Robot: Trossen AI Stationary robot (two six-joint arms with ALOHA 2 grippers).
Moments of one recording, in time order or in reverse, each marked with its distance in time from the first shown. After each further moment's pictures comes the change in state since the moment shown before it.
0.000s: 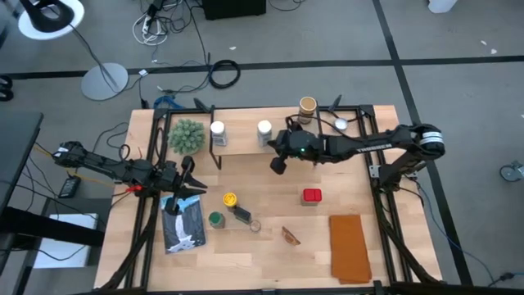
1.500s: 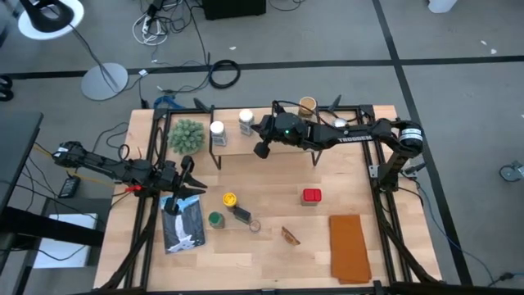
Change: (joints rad) left arm 0.000 0.000 0.000 0.007 0.000 0.002; right arm -0.117 0.187 0.208 0.116 -0.095 -0.157
